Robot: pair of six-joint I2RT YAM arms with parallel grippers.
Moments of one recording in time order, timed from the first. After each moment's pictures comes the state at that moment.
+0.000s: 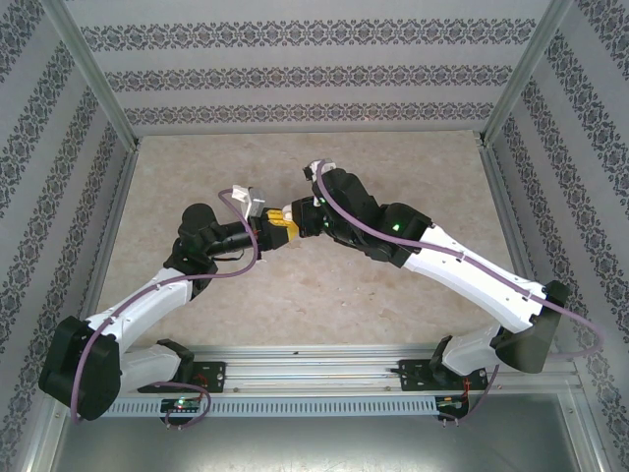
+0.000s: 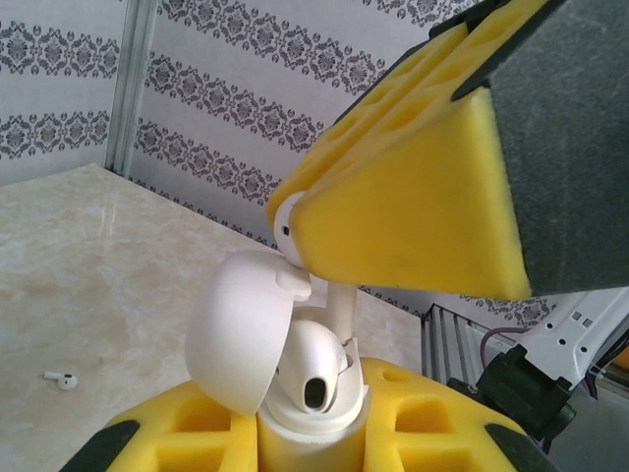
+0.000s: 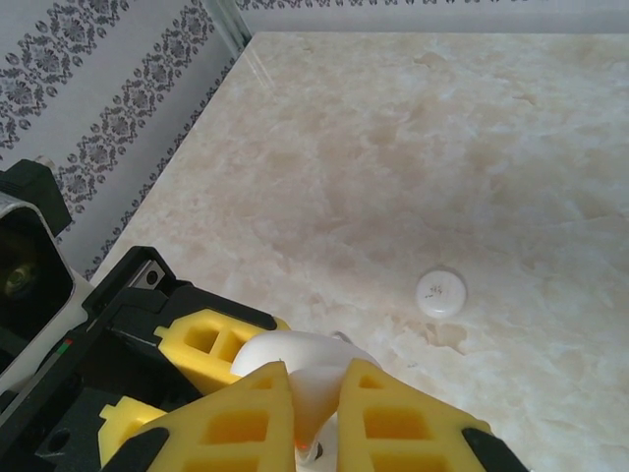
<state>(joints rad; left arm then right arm) -0.40 1.16 0.63 0.58 0.84 -0.37 0.96 1.42 1.50 -0.67 0.19 0.57</state>
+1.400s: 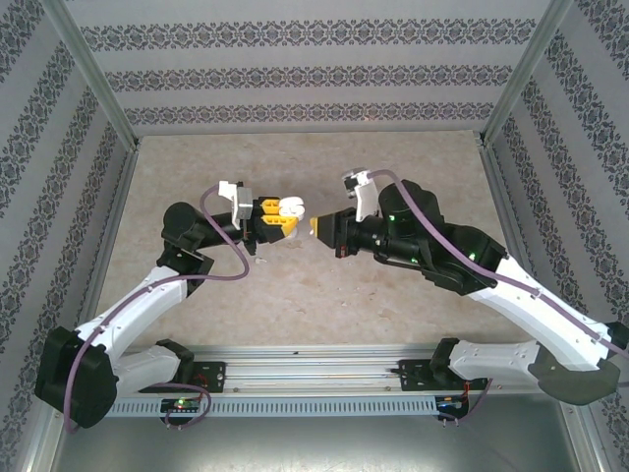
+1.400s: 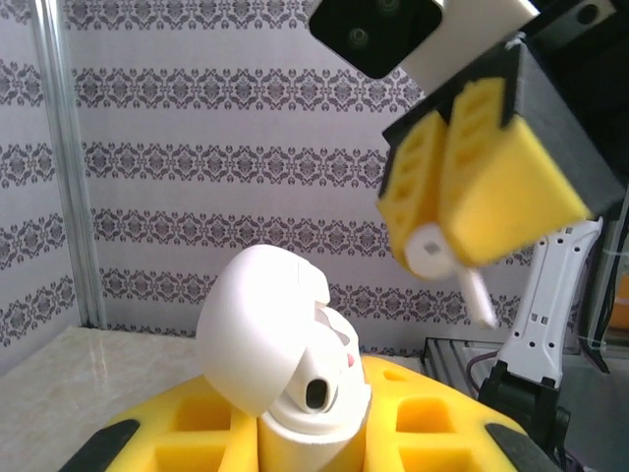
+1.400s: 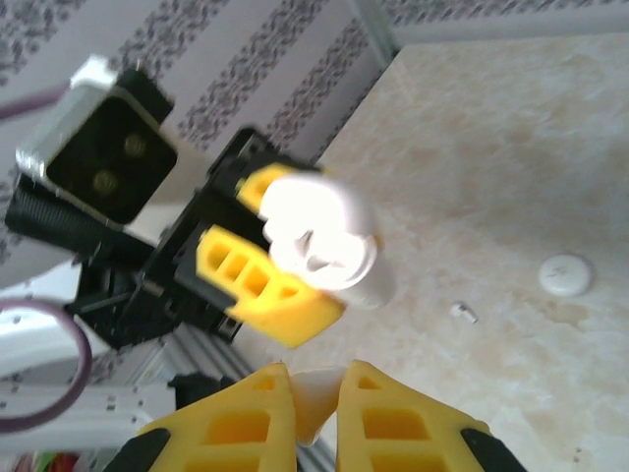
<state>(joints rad) -0.41 1.12 0.73 0.71 0.97 -0.24 0.99 1.12 1.43 -0.70 -0.06 0.60</state>
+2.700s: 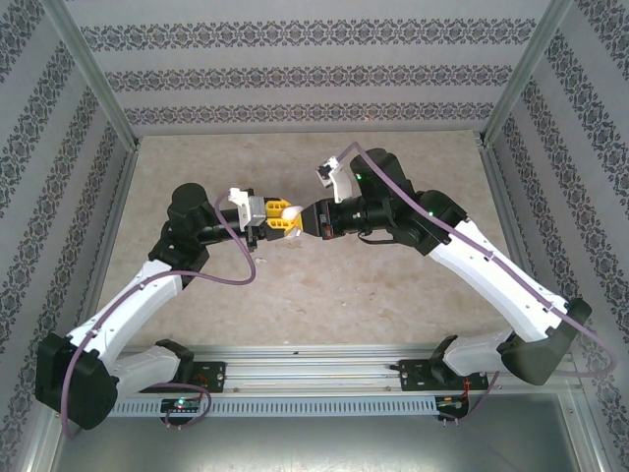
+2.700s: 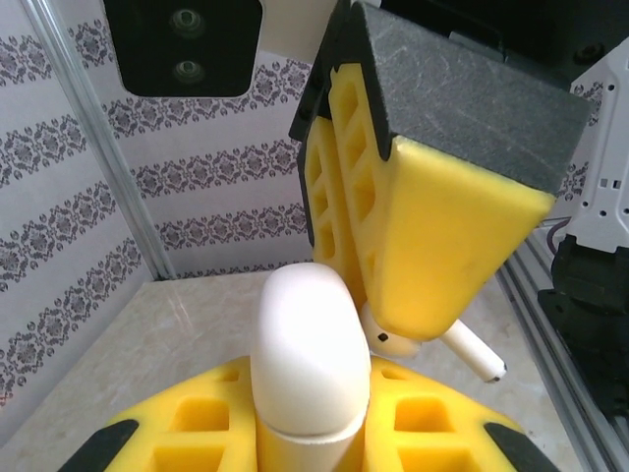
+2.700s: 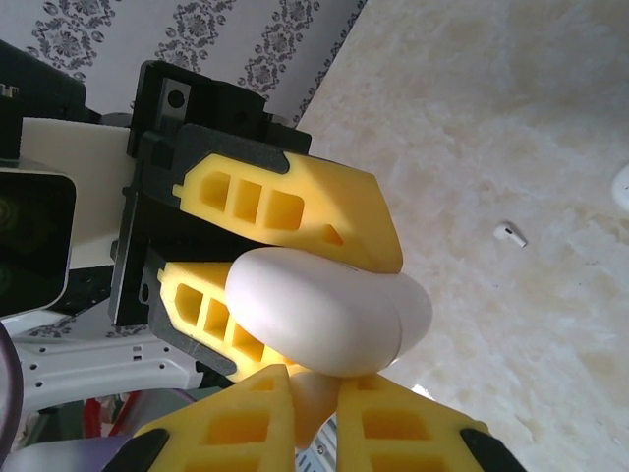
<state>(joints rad) -0.38 1.11 0.83 0.26 0.97 0.27 0.76 1.34 1.53 -0.78 -0.45 0.61</state>
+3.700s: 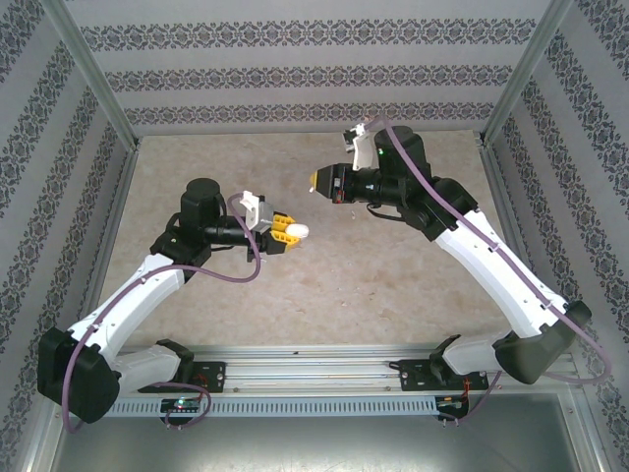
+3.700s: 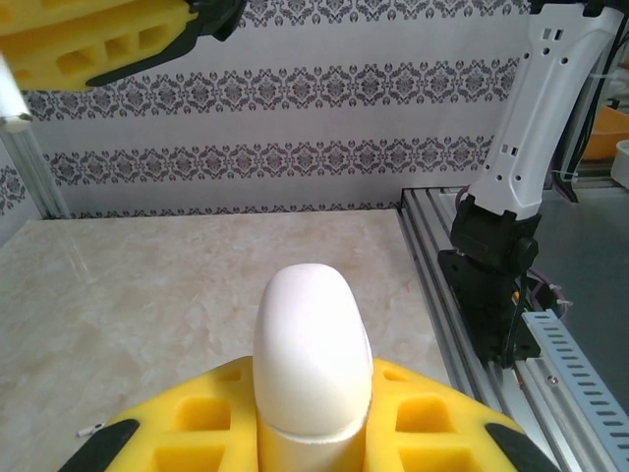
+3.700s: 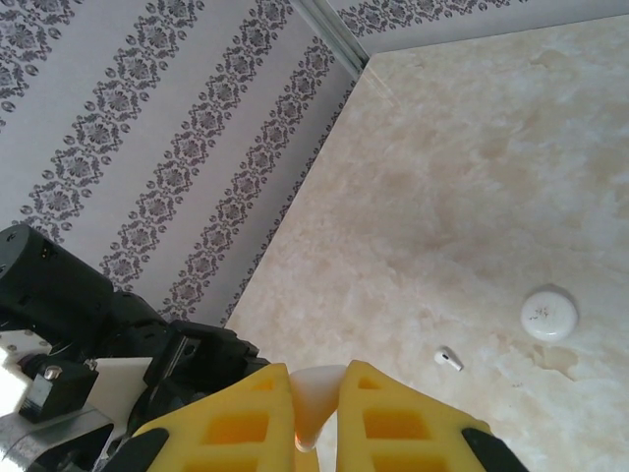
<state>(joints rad) -0.39 1.15 0.89 -0.03 1.08 0.33 0.63 1.35 1.54 -0.62 -0.38 0.61</state>
